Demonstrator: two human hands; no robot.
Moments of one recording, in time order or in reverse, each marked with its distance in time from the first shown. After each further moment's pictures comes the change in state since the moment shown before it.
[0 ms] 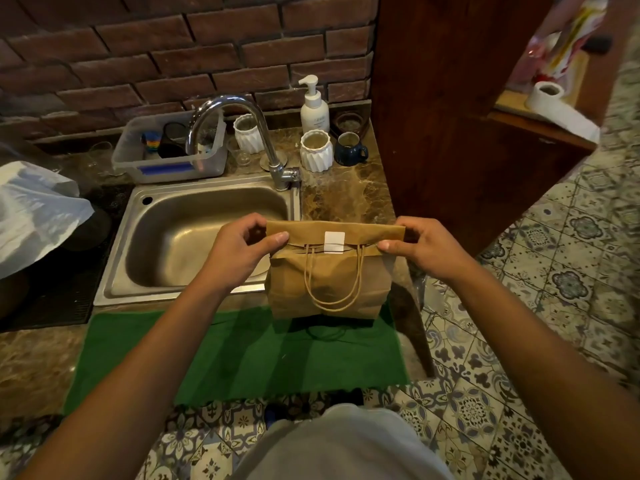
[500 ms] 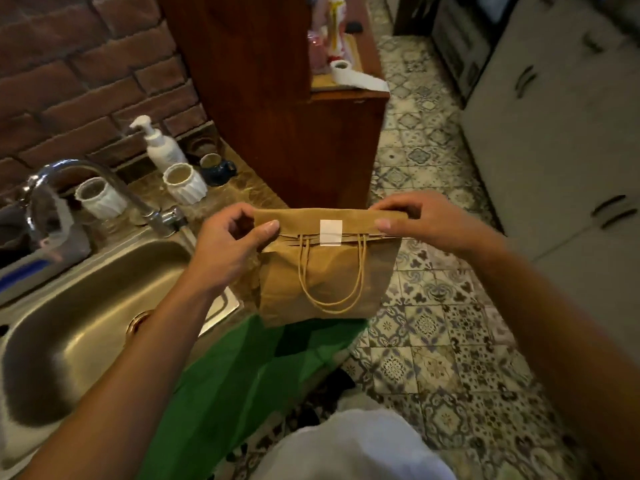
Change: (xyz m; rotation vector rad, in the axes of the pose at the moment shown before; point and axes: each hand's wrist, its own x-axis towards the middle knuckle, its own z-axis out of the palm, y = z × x) left_hand -0.003 0.065 0.056 -0.082 -0.467 0.299; right_hand -0.187 -0.074 -0.006 -0.113 0.417 0.208
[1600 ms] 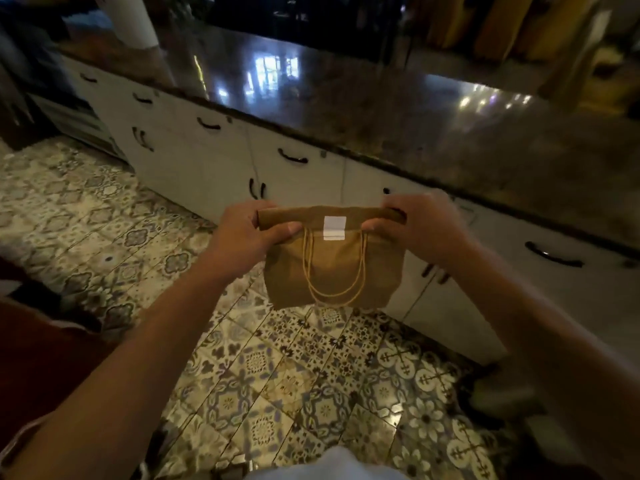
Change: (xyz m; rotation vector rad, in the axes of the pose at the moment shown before) left_hand -0.091 0.223 0.587 0.079 -1.009 0.511; right_hand -0.532 0.162 -0.207 -0.585 0.979 0.661
